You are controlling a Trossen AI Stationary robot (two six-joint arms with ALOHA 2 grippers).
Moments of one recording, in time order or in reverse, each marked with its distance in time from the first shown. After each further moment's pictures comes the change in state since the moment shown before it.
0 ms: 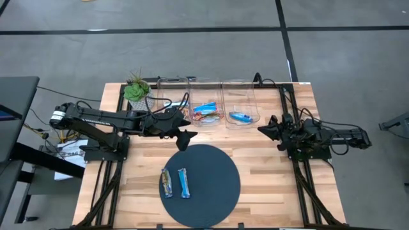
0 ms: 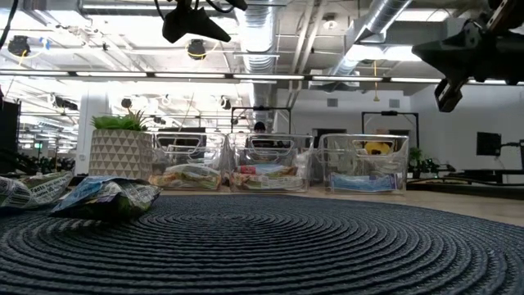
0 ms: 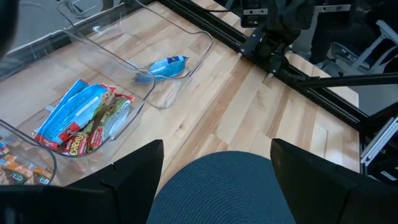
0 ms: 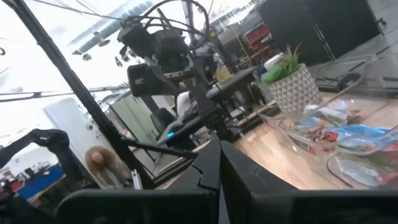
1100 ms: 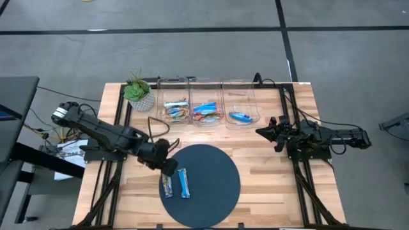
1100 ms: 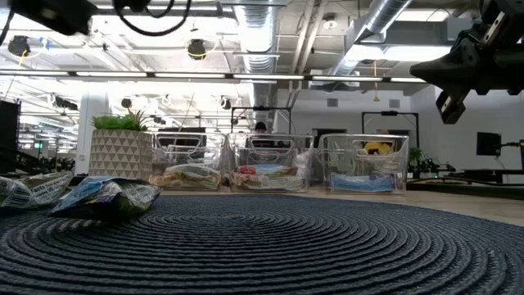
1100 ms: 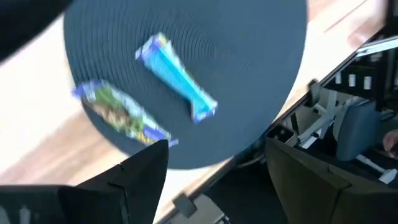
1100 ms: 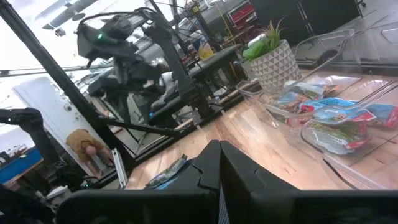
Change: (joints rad) left arm -0.248 0.010 0.000 -0.421 0.428 -0.860; right arm -0.001 0.001 -0.001 -0.124 0.013 -0.009
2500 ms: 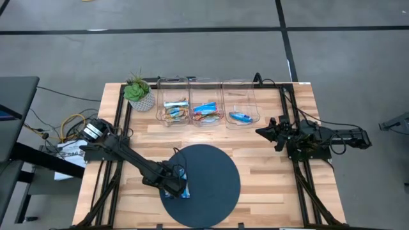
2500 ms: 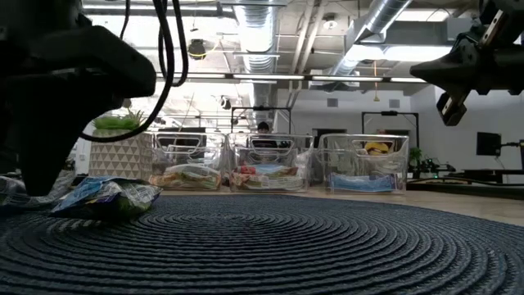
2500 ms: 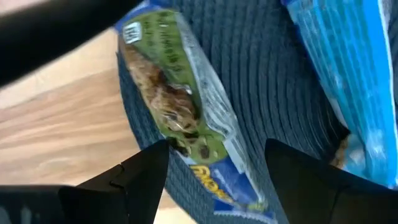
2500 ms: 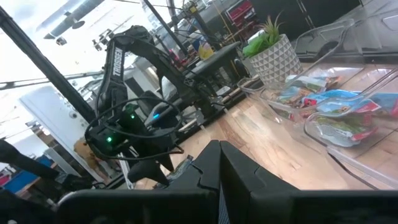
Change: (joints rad) left arm -0.200 0.513 0.000 0.034 -0.058 -0.426; right arm -0.001 0.001 -0.001 -0.001 0.000 0.062
